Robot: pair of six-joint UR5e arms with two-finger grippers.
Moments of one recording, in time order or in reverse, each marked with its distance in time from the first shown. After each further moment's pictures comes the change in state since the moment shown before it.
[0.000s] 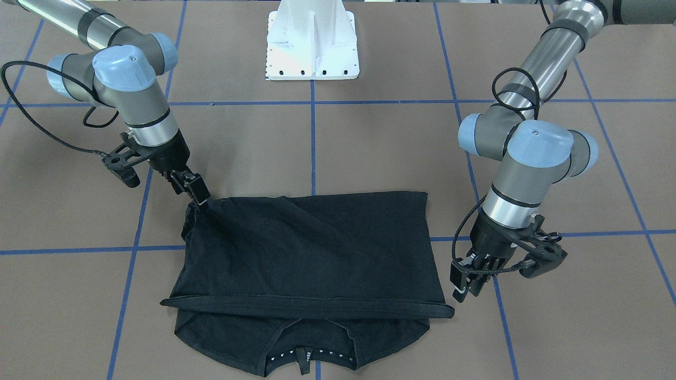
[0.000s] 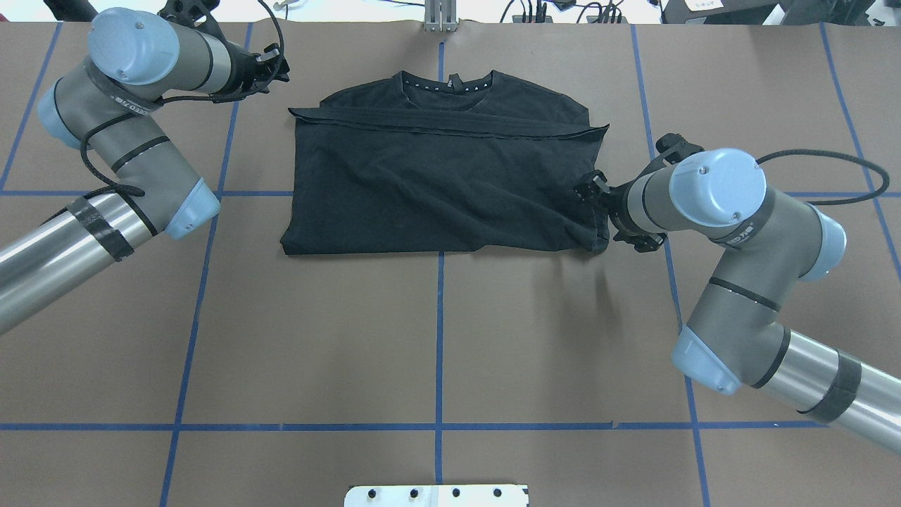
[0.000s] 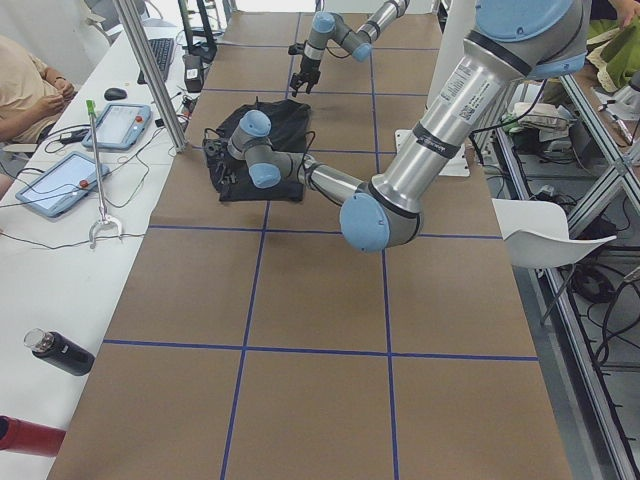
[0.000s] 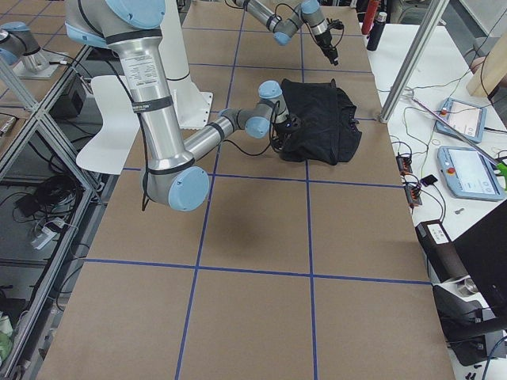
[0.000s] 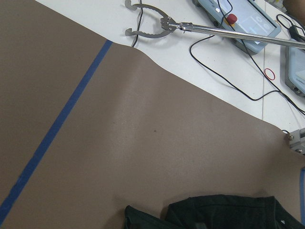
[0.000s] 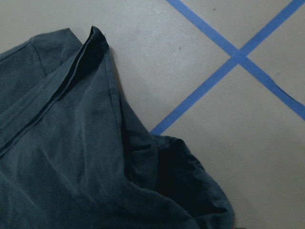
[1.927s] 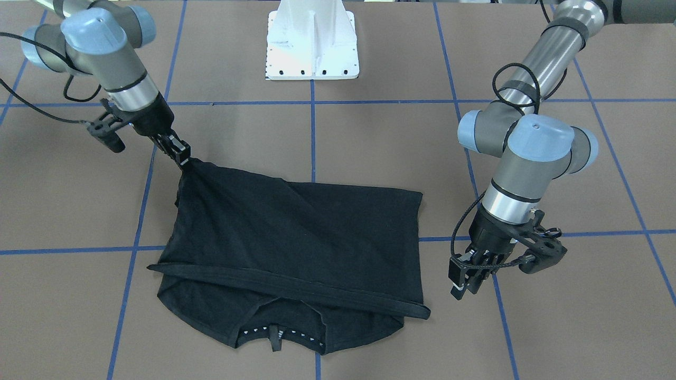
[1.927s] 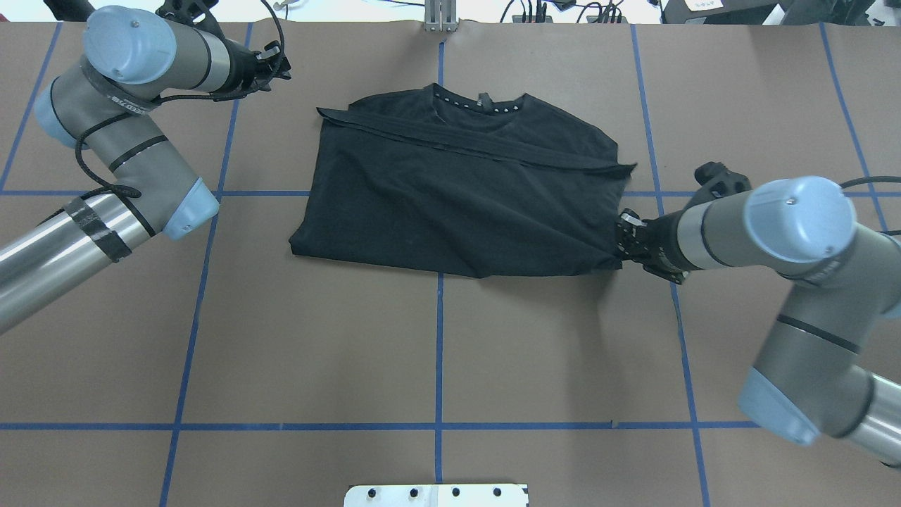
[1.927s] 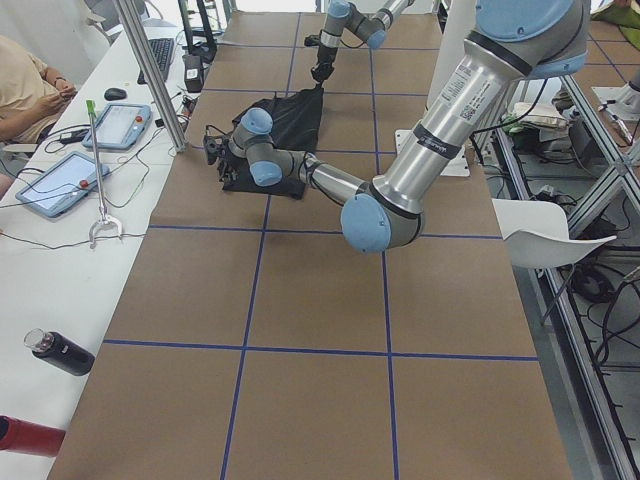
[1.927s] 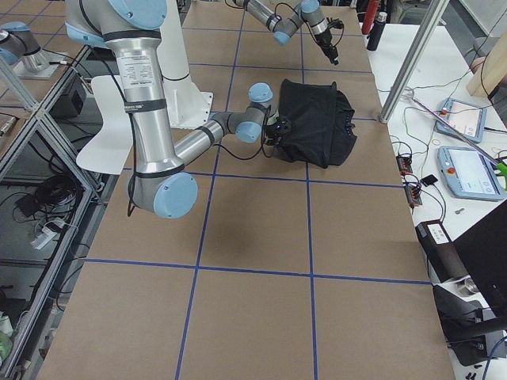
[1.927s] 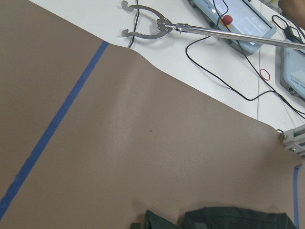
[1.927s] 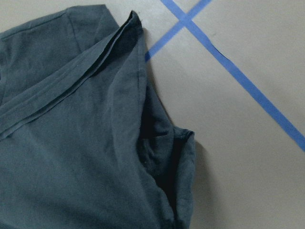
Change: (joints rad) left arm 0.000 0.015 -0.045 0.003 -0.004 -0.002; right arm -0.022 -0.209 0.279 -0.010 0.123 0.014
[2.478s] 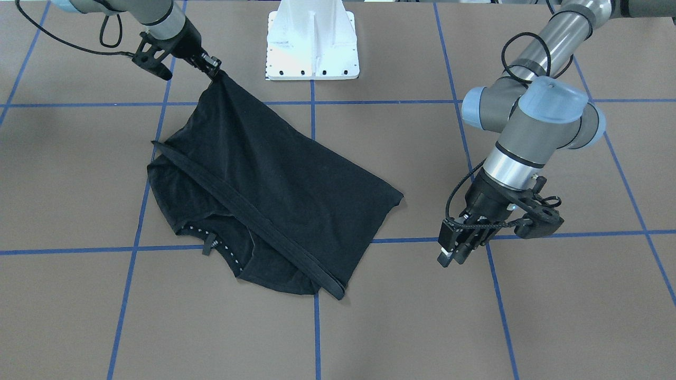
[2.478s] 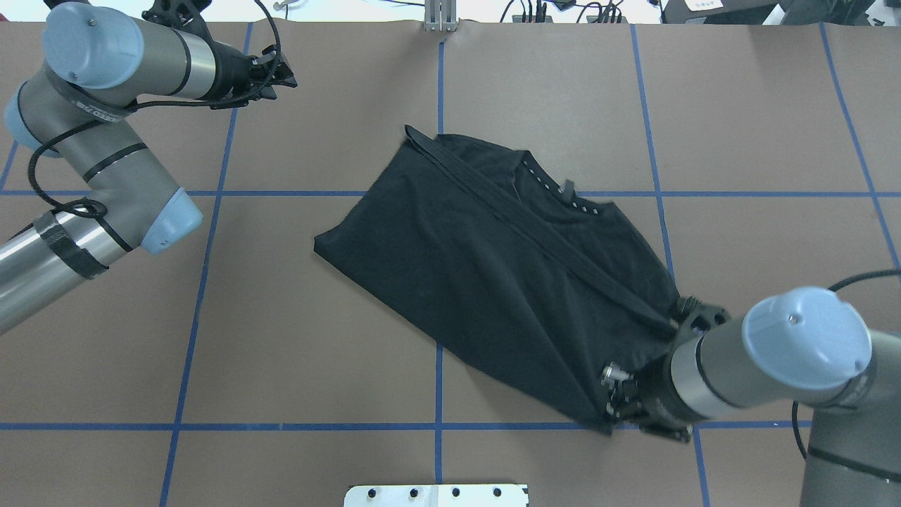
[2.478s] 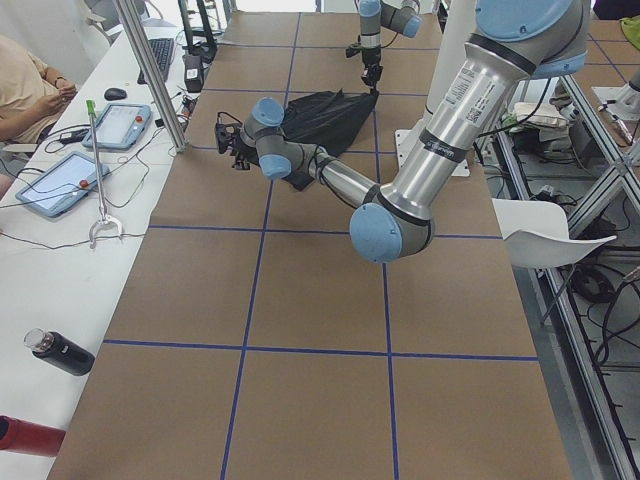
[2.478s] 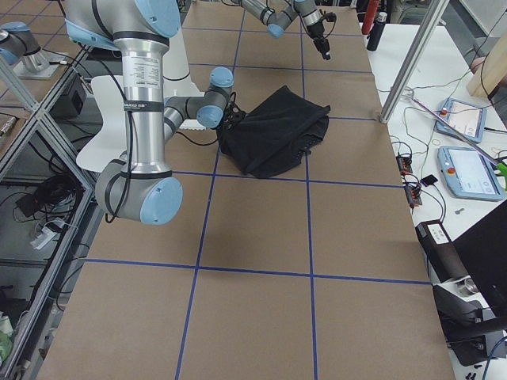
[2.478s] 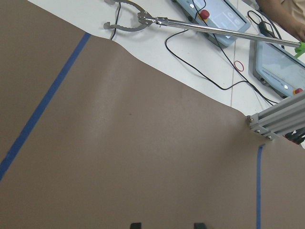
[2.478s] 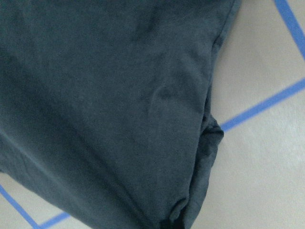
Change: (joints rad) left arm 0.002 0.073 -0.183 0.009 -0.124 -0.006; right arm -0.315 -0.092 0.197 -0.108 0.180 0.091
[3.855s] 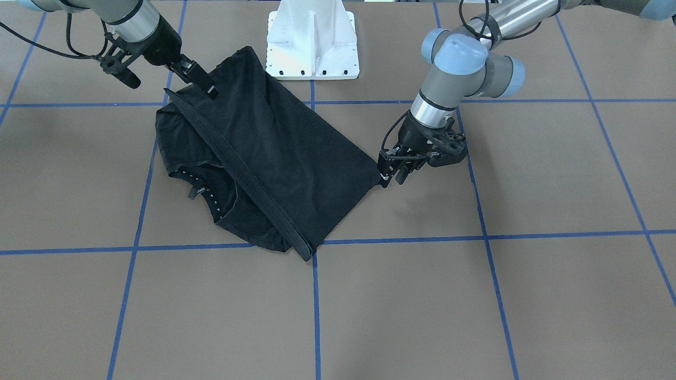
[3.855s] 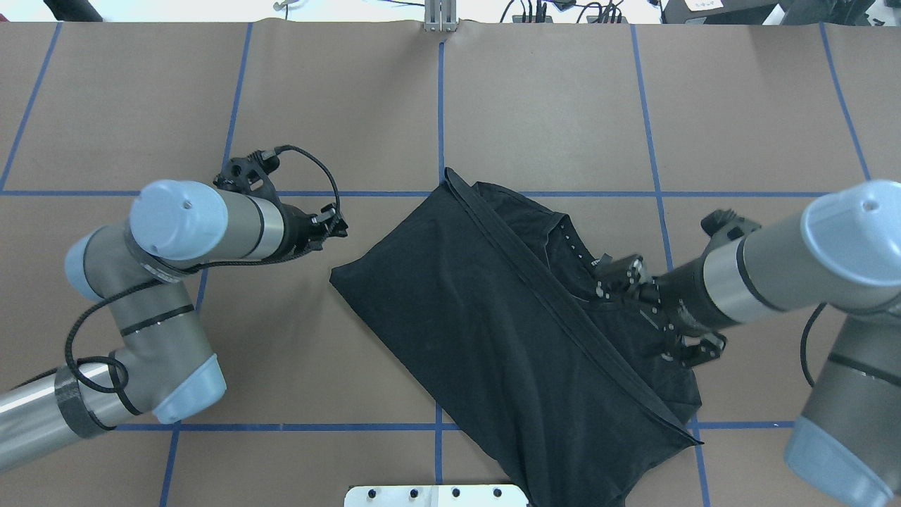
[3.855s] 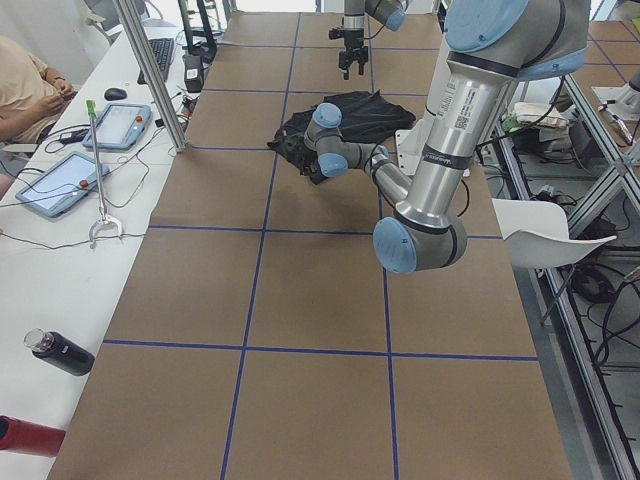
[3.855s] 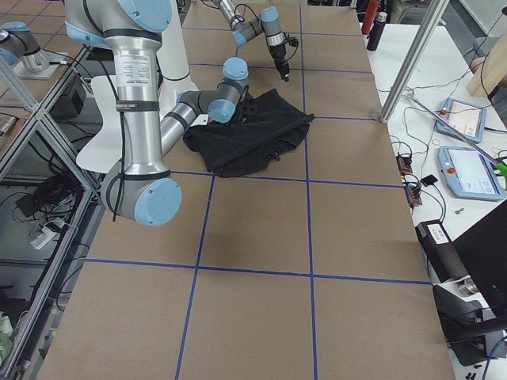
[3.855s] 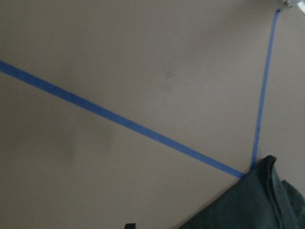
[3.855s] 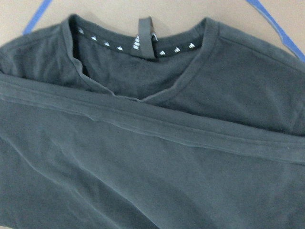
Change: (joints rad) left arm 0.341 0.134 -0.224 0.216 0.169 -0.191; right arm 0.305 0.101 -0.036 -0.004 0.059 0.005
